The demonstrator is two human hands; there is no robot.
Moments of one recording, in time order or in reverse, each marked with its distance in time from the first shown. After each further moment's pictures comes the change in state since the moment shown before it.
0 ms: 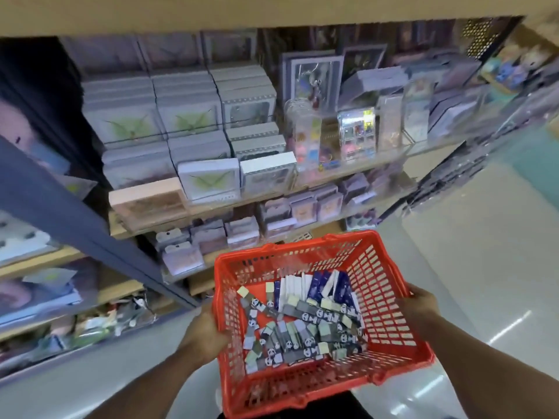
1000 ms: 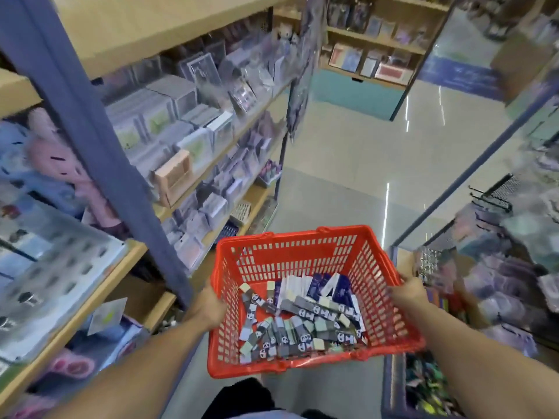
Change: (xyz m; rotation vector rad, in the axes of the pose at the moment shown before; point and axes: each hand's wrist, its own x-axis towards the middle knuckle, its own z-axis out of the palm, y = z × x) left_hand -0.077 -0.086 -0.167 0.508 -0.223 0.393; right_hand -0.437 0.149 0.162 0.434 0.442 0.365
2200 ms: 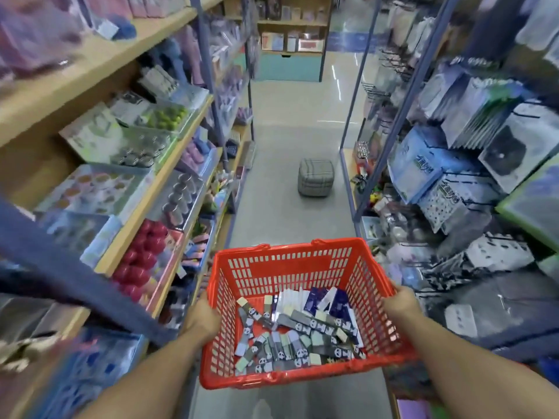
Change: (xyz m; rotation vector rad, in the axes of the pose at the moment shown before) left_hand -0.726 -0.642 -0.006 0.175 -0.047 0.159; right_hand -0.878 0.627 0.116 0.105 0.170 0.096
